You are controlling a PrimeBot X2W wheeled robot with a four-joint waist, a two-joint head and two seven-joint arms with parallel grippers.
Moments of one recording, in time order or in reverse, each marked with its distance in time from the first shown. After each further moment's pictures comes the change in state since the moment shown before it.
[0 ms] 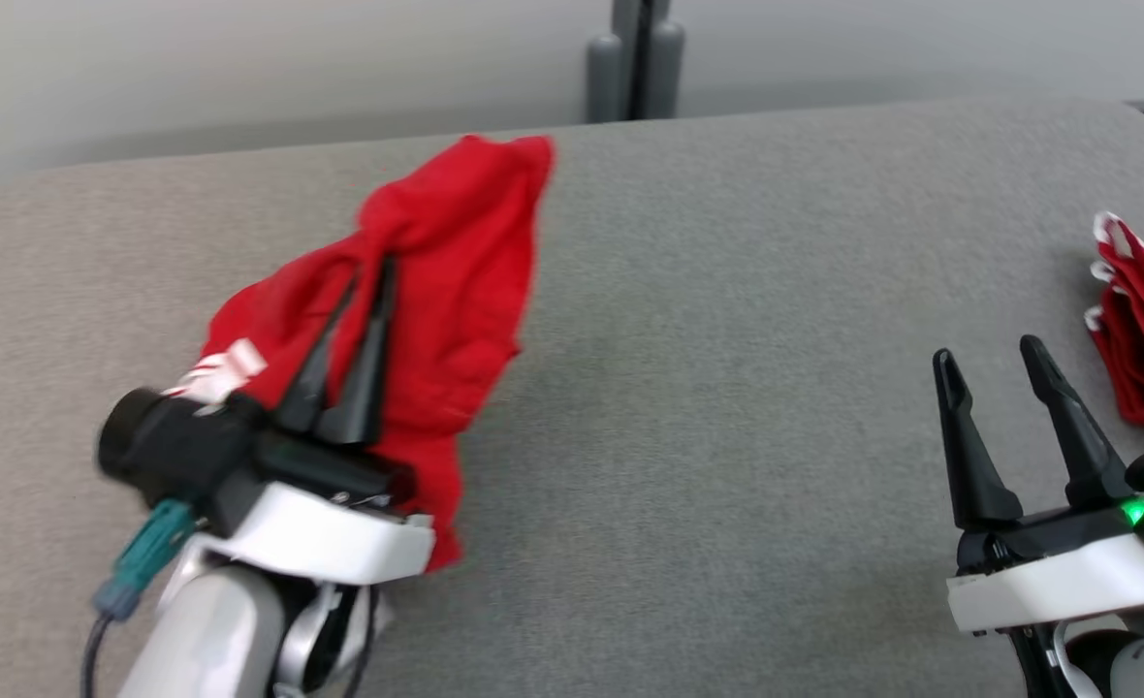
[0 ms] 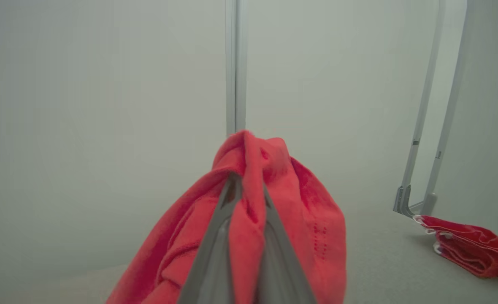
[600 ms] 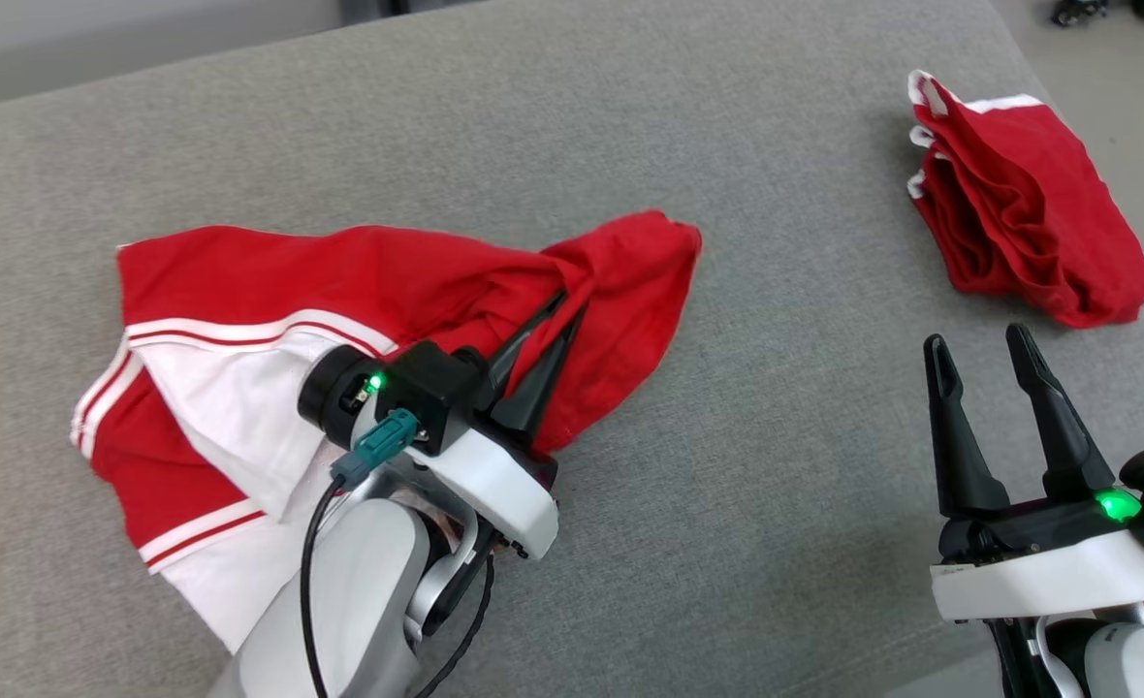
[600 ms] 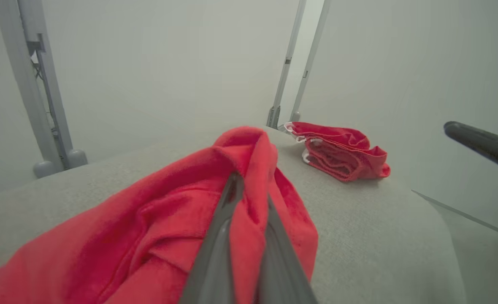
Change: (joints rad) left arm -0.221 -0.112 -0.212 0.384 0.008 -0.121 -0.004; right arm -0.038 0.005 0.030 0.068 0.073 0.000 -0.109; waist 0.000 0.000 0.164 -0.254
